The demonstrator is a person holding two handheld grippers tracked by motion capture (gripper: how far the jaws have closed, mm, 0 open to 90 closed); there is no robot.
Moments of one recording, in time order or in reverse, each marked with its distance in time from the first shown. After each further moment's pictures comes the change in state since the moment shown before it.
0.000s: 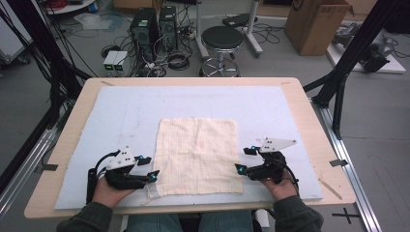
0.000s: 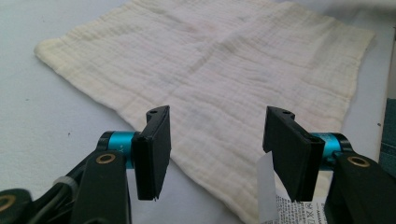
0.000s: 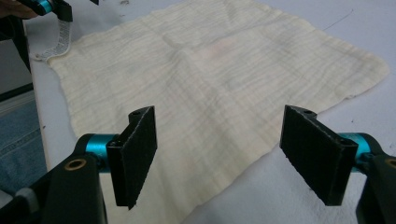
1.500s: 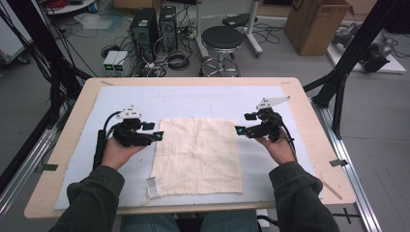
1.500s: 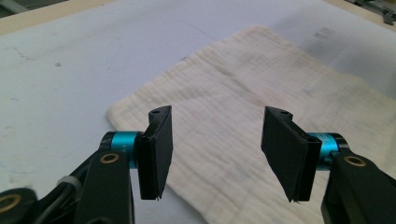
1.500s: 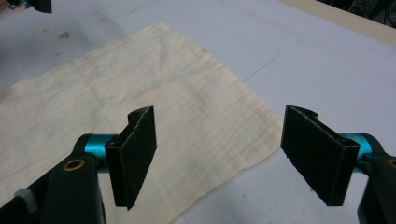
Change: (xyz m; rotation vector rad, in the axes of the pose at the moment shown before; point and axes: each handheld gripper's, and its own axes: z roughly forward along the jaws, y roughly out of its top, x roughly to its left) left arm 0.078 0.080 0.034 0.015 0.056 -0.146; right arm -0.081 0.081 0.019 0.050 -0.056 0.030
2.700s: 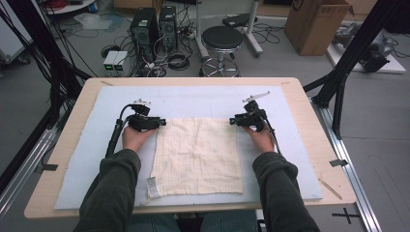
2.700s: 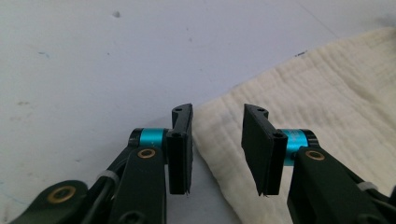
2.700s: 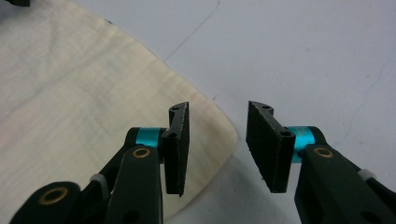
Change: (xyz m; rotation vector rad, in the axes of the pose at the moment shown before) left arm 0.059 -0.017 0.085 0.089 0.144 -0.223; right arm -0.053 -0.015 0.081 0.146 -0.102 0.176
